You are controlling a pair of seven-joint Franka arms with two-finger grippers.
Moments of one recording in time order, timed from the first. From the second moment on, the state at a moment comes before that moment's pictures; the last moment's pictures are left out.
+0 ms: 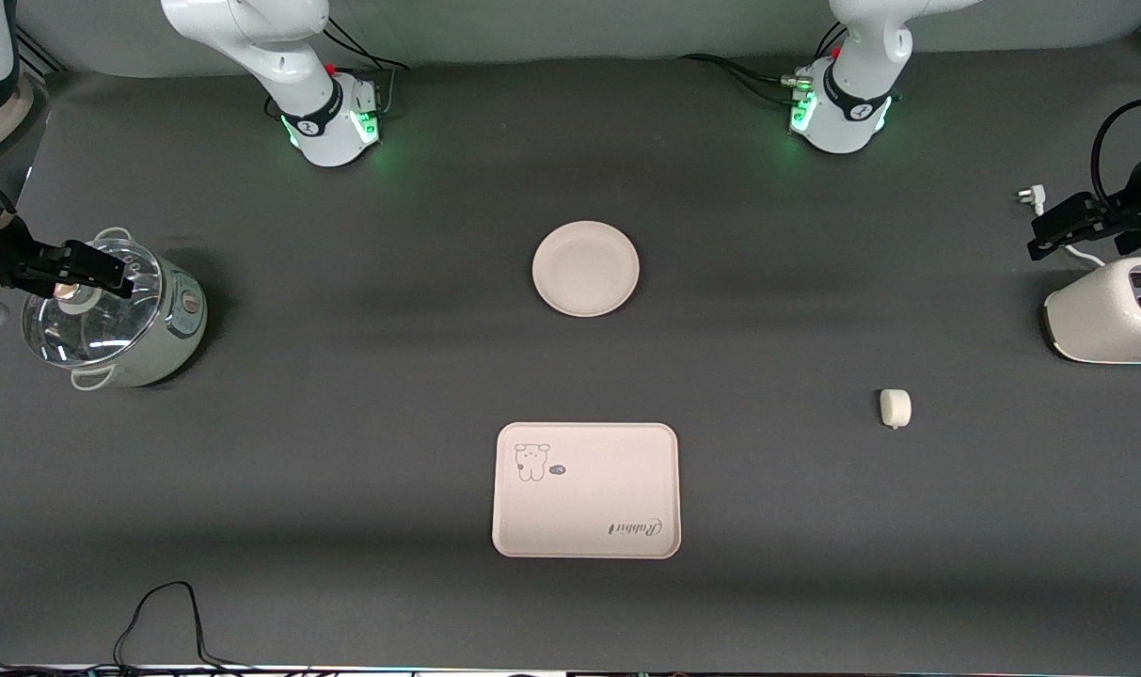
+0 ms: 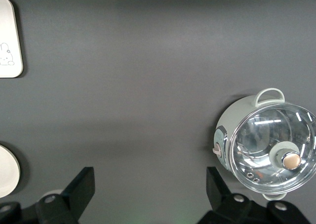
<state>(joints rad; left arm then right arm) 0.17 -0.08 -0.12 -1.70 0.00 1.59 0.00 -0.01 0.04 -0.04 -1.57 -0.01 1.55 0.00</state>
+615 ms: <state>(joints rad) 0.18 -0.05 -0.12 -1.70 0.00 1.62 0.00 -0.01 0.04 -0.04 -1.57 -0.01 1.55 0.00</state>
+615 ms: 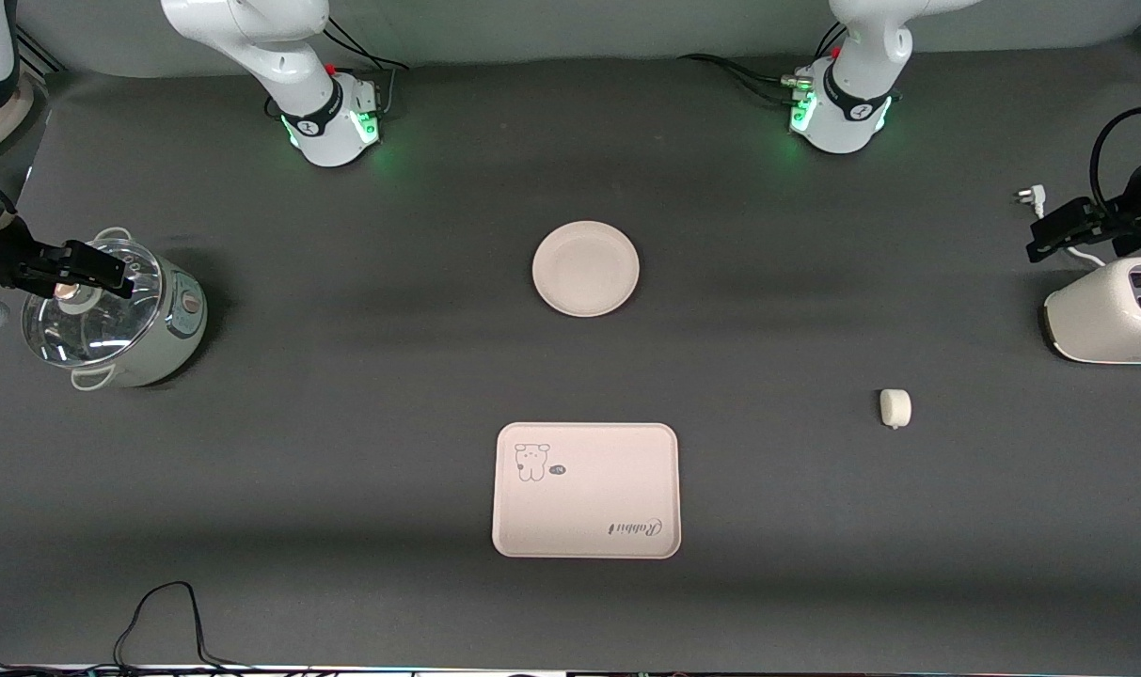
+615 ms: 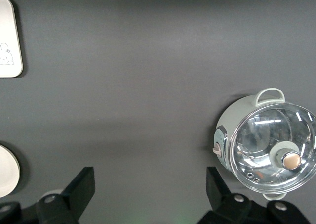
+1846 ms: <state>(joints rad) 0.15 0.43 -0.13 -2.12 0.05 2.61 0.01 -0.01 0.04 -0.04 -1.58 -0.01 1.55 0.00</state>
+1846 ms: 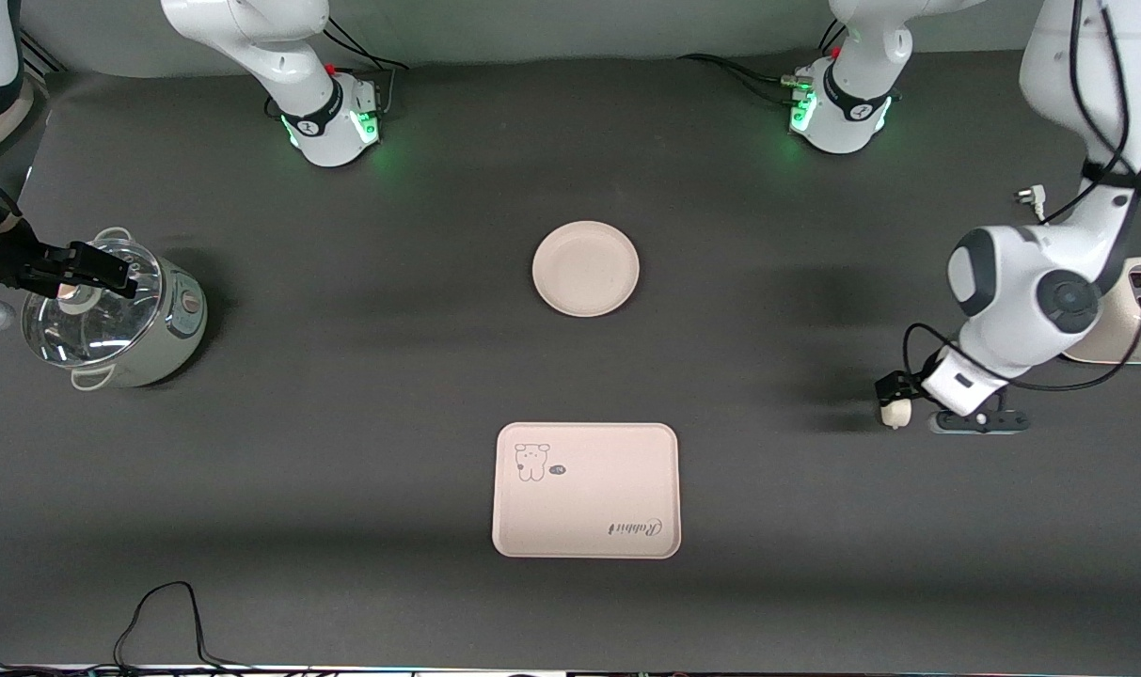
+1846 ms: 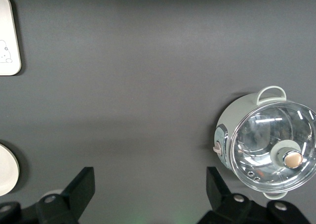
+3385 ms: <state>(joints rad) 0.15 0.38 -0.14 -2.07 0.07 2.51 -0.07 -0.01 0.04 -0.04 -1.58 -0.01 1.55 0.00</state>
